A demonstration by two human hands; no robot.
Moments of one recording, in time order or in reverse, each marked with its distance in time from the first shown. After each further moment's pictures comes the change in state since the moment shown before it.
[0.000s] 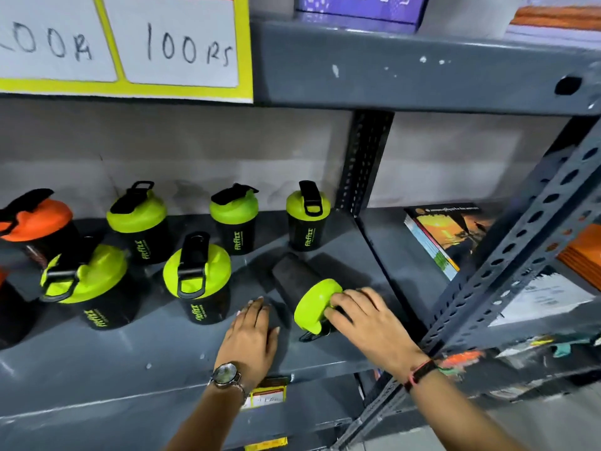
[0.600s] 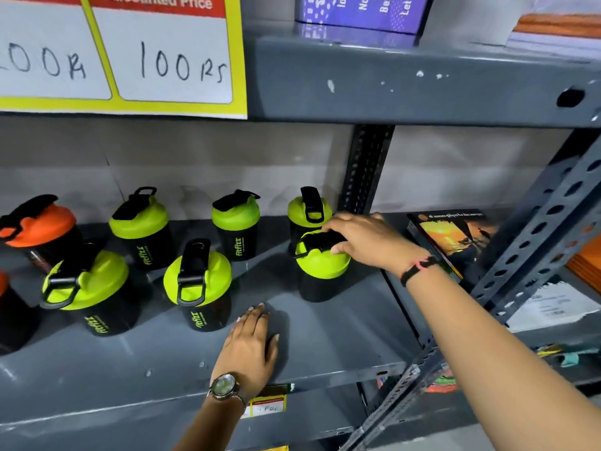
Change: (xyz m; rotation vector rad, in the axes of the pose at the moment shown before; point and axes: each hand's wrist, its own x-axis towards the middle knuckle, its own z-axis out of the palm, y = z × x) left_hand 0.000 -0.002 0.002 -0.050 0.039 -0.021; right_hand 0.114 0.087 -0.030 0.454 -0.543 0.325
